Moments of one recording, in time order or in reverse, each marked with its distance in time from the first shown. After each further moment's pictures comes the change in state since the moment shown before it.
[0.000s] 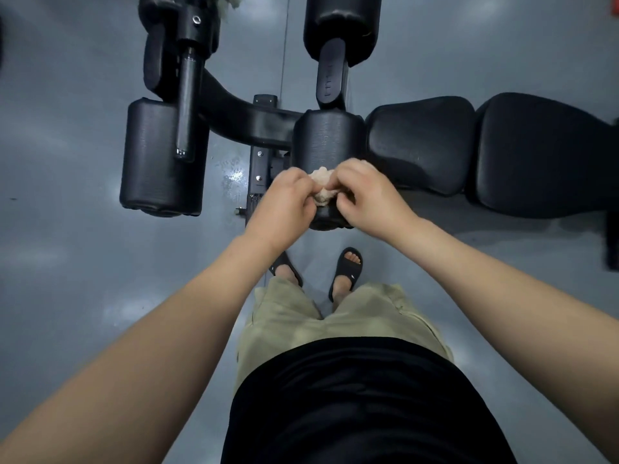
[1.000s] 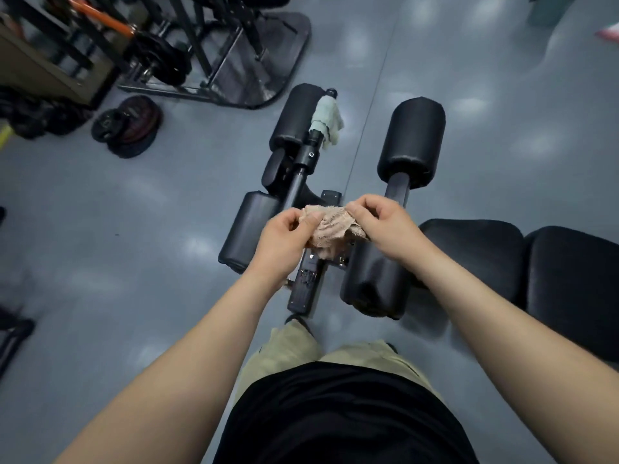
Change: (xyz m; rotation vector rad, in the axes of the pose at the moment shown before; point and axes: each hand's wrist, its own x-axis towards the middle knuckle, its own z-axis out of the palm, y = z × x) left_hand -0.008 0.026 -0.153 -0.818 0.347 -0.557; right_hand 0.105 -0.109 -0.061 0.505 -0.064 0.238
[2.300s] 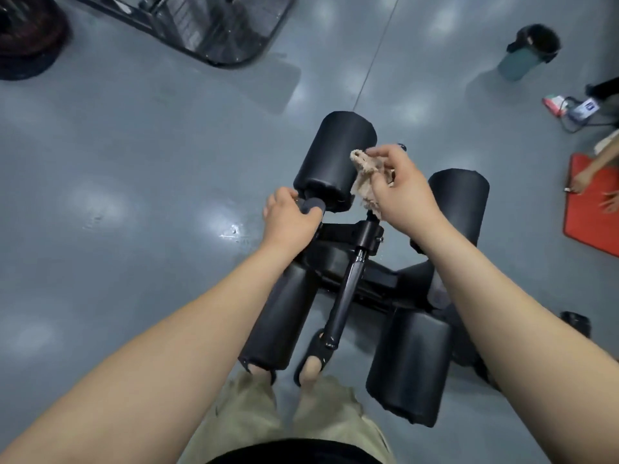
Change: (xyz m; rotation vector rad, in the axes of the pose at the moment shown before) left_hand 0.285 -0.019 -0.117 0.291 0.061 -0.102; right_hand 0.278 -0.093 0.089 -0.499 0.158 0.062
